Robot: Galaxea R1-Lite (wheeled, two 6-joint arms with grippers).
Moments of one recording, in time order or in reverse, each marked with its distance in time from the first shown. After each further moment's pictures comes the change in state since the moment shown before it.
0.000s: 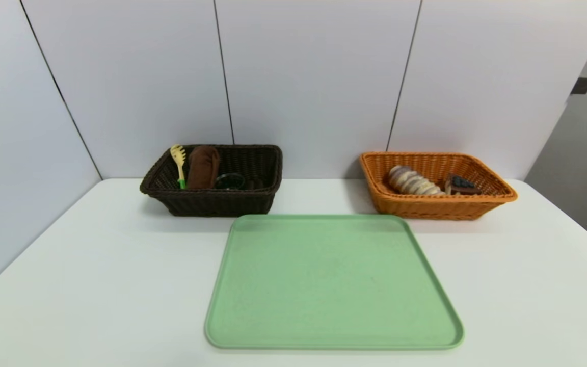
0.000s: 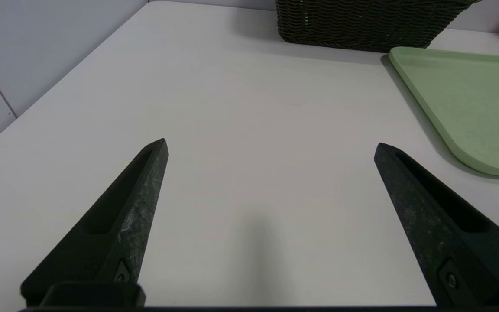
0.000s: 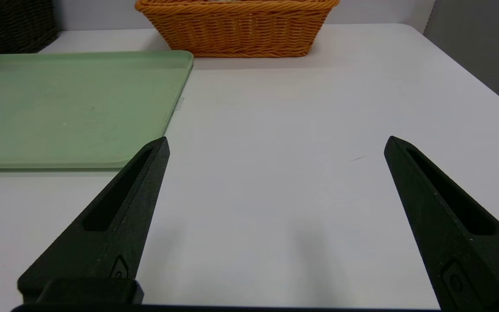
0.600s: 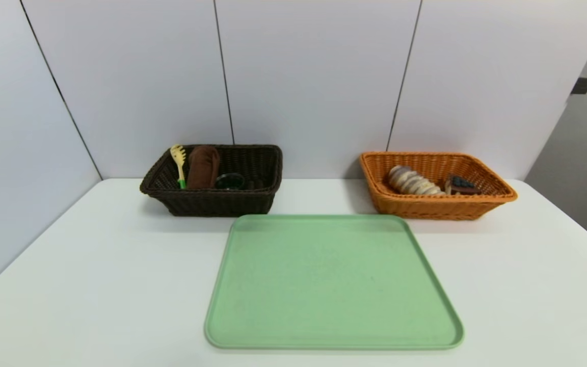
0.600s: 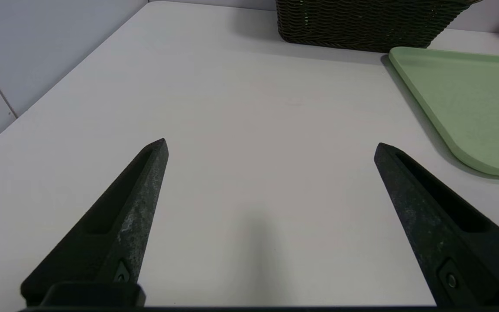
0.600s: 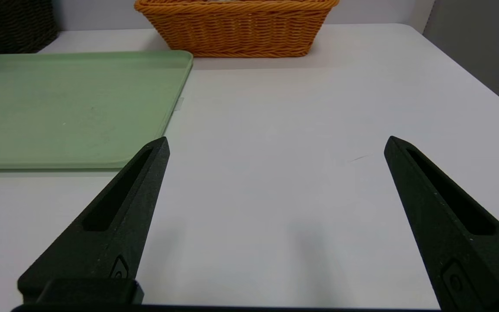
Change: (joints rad) left arm 0.000 0.000 0.000 0.000 0.000 0.000; right arm 0.000 0.000 0.000 0.000 -0.001 0.000
